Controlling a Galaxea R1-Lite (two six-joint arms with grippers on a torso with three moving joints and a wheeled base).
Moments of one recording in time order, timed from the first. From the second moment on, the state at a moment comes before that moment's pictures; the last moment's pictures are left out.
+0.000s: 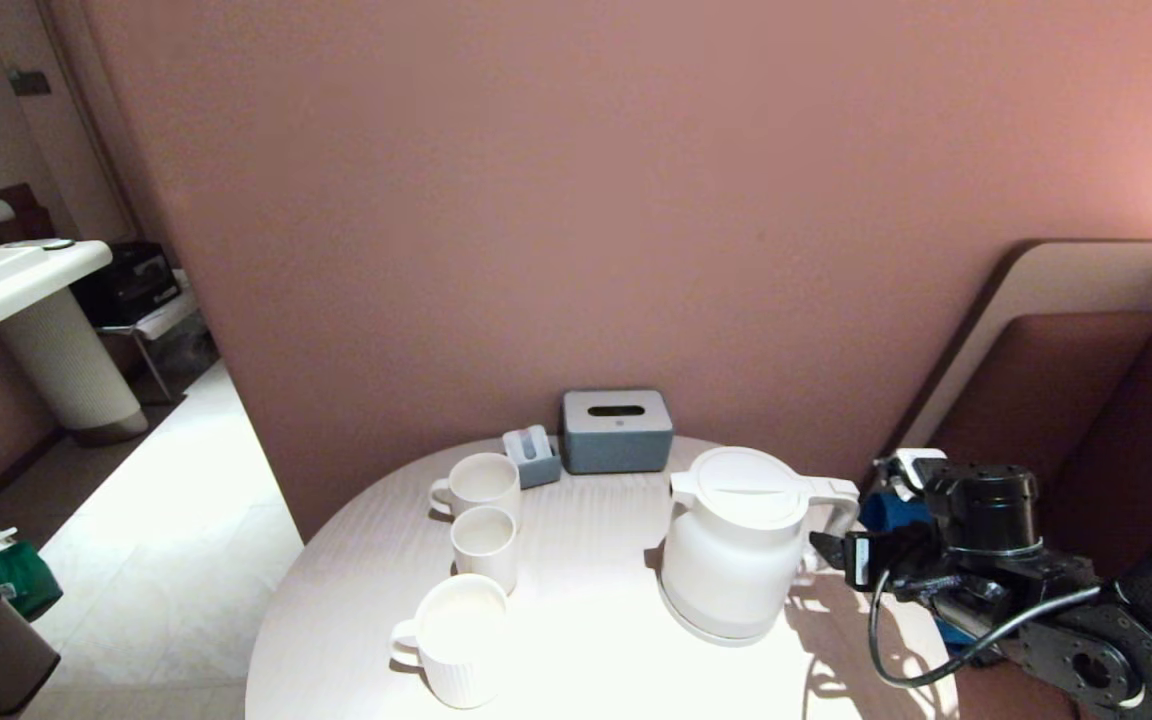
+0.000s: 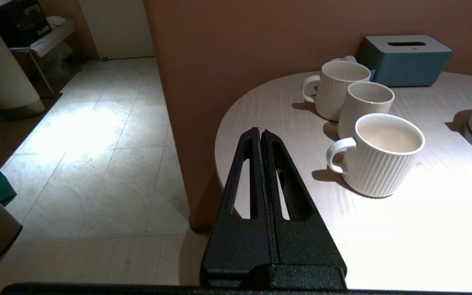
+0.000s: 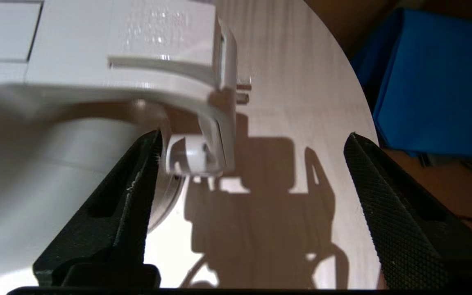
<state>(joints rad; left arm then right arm) 0.00 0.00 0.00 -0.03 0.00 0.00 0.19 1.97 -0.43 -0.96 -0.22 0.14</state>
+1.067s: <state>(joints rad) 0.00 0.00 0.00 -0.03 0.00 0.00 0.19 2.20 -0.41 -1.50 -0.22 0.09</state>
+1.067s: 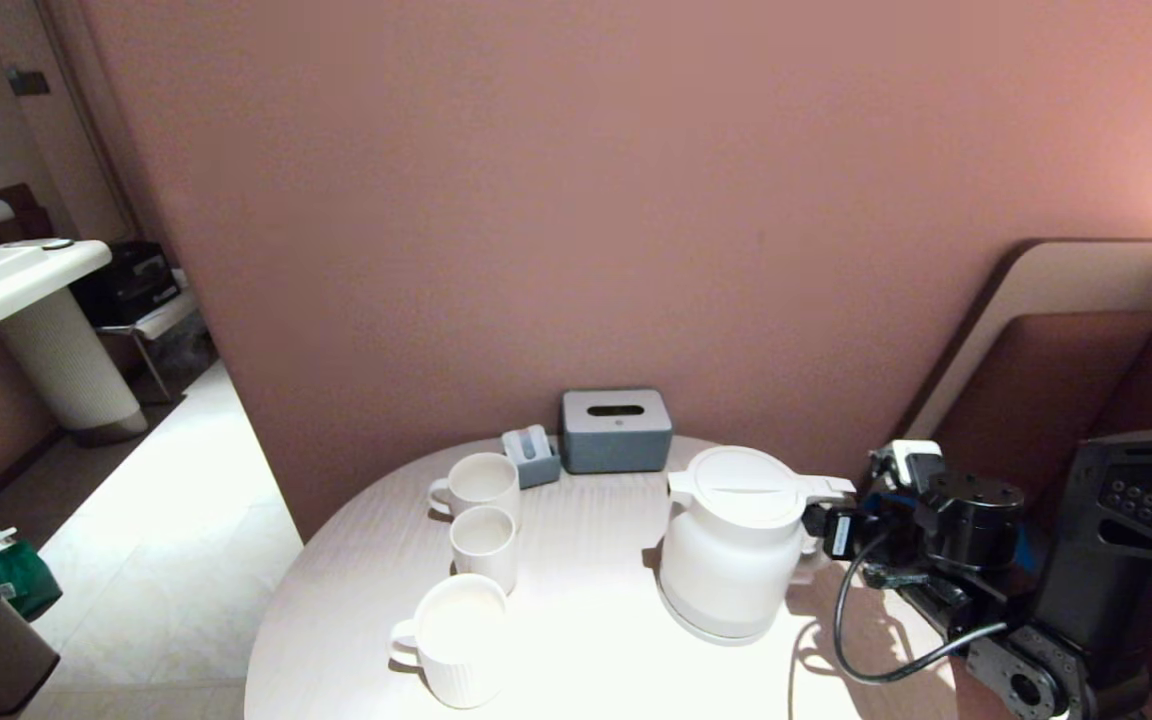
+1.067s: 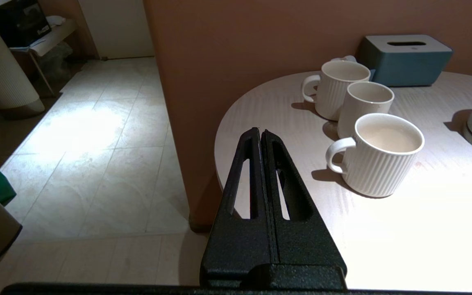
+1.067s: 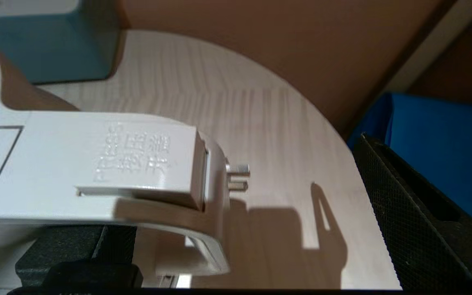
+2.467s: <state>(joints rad) 0.00 0.00 0.00 -0.03 0.00 0.00 0.18 2.22 -0.45 -1.52 -0.22 0.03</state>
